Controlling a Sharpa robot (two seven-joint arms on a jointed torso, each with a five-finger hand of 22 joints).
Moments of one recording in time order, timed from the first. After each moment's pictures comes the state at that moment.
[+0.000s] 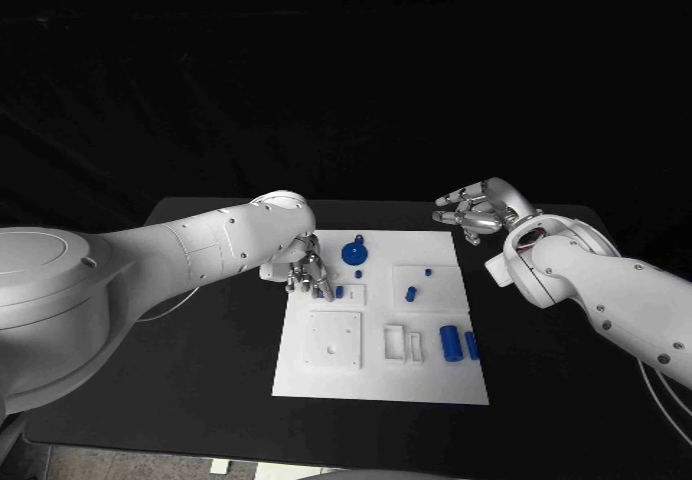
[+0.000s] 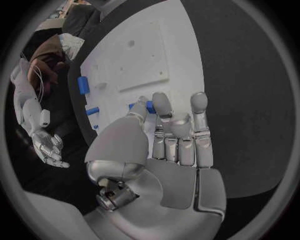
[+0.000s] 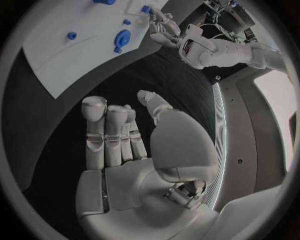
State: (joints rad) left arm 1.34 -0.39 -0.23 0.85 -0.93 0.48 -0.59; left_hand 1.12 -0.01 0.10 -0.02 0.10 1.24 -0.03 0.15 0.95 1.46 -0.08 0.68 0.50 1.37 -0.11 1.24 0.73 0.06 1.25 -0.10 0.54 1.31; right arm 1.00 -0.67 0.34 1.34 -1.16 -0.38 -0.15; right_hand 1.24 -0.13 0.23 -0.07 0.56 1.04 0.11 0.06 0.06 1.09 0.01 1.04 0.95 1.43 -0.06 0.92 0.96 0.08 1.47 -0.09 0.66 1.31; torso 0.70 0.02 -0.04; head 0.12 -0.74
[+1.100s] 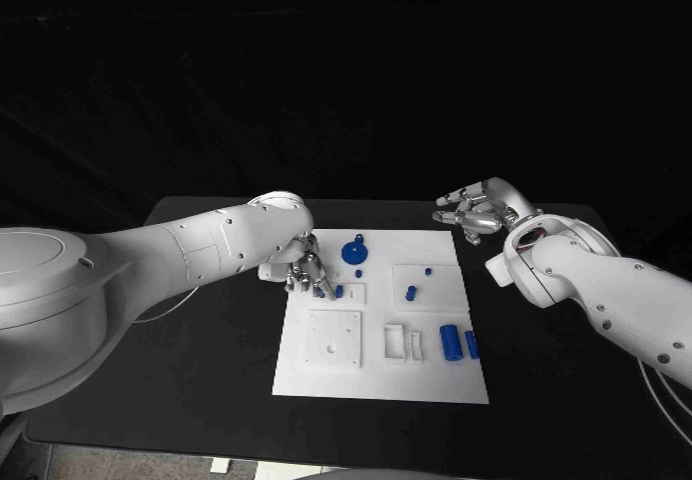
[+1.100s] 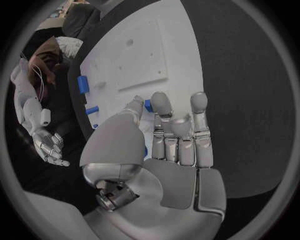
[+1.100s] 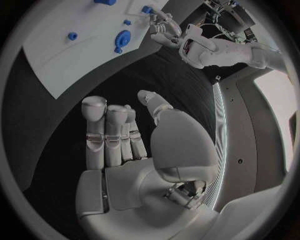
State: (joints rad) left arm 1.33 -0.40 -0.23 0.86 -0.94 0.46 -0.57; left_hand 1.10 -0.15 0.15 0.16 0.05 1.25 -0.03 0.15 0.99 1.47 -0.08 0.66 0.51 1.36 -0.11 1.24 0.72 0.06 1.24 -0.11 0.54 1.31; right arm 1.00 -0.67 0.34 1.33 -1.16 -0.38 -0.14; right_hand 1.24 -0.13 0.23 -0.07 0.56 1.04 0.11 0.06 0.06 1.09 0.01 1.04 0.95 1.43 -0.06 0.91 0.96 0.08 1.47 -0.09 0.66 1.31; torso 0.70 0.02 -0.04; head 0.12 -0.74
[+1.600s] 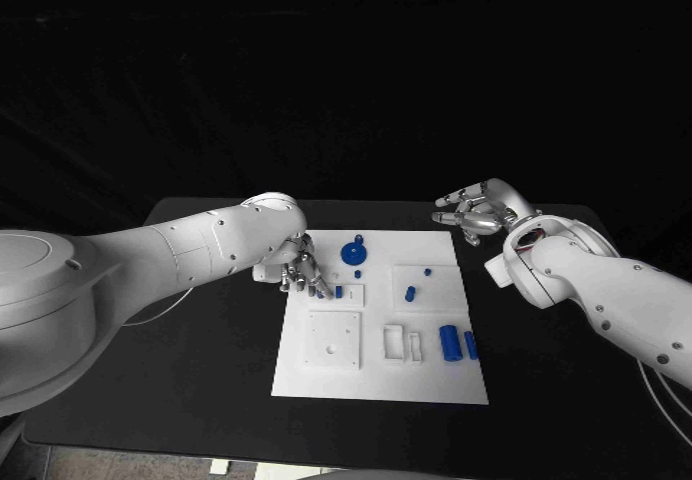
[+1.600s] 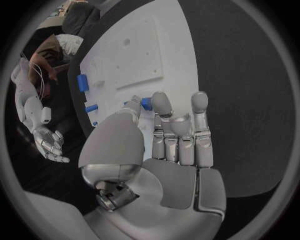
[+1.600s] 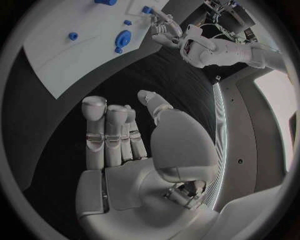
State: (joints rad) left arm 1.33 -0.42 -0.23 0.87 -0.94 0.44 -0.56; left_hand 1.10 -0.18 0.14 0.21 0.05 1.24 -0.03 0.14 1.00 1.47 -0.08 0.65 0.51 1.35 -0.12 1.23 0.71 0.05 1.24 -0.11 0.53 1.31; right arm 0.99 -0.67 0.34 1.33 -1.16 -0.38 -0.14; right_hand 1.24 -0.13 0.23 -0.07 0.56 1.04 0.11 0.06 0.06 1.09 0.01 1.04 0.95 1.43 -0.06 0.91 0.96 0.08 1.47 -0.09 0.65 1.31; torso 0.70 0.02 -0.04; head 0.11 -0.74
